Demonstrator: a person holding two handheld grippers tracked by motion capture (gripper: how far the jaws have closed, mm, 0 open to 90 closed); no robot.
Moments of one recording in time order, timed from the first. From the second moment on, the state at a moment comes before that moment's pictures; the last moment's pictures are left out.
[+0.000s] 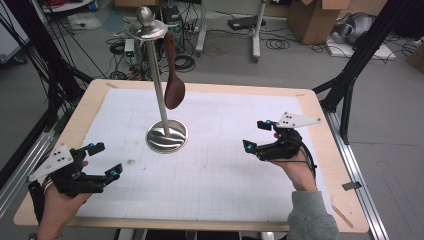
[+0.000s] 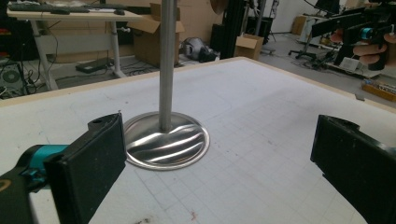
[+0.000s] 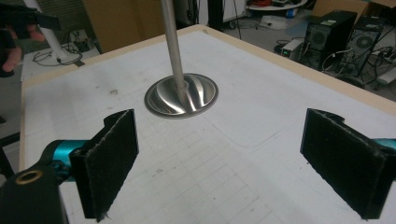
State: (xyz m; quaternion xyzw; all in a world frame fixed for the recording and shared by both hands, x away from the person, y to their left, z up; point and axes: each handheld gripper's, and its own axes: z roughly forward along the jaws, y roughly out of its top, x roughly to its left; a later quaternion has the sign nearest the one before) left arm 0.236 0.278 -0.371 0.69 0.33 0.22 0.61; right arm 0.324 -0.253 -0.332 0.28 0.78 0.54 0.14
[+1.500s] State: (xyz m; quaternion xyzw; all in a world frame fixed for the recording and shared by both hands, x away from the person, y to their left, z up) left arm 0.239 0.281 -0.377 0.68 0.35 0.23 0.61; right arm 0.296 -0.308 -0.382 0.31 0.76 0.55 0.16
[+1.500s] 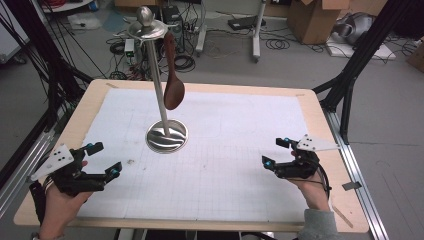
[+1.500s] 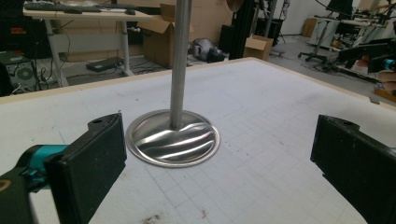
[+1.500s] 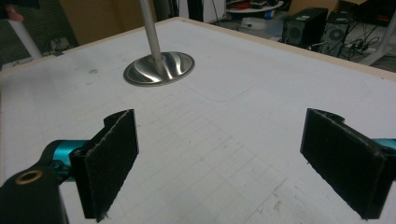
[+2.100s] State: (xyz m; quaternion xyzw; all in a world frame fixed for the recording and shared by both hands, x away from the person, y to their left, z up) left arm 0.243 0.288 -0.385 0.68 0.35 0.24 0.59; right arm 0.287 -0.332 -0.396 0.35 0.74 0.55 0.18
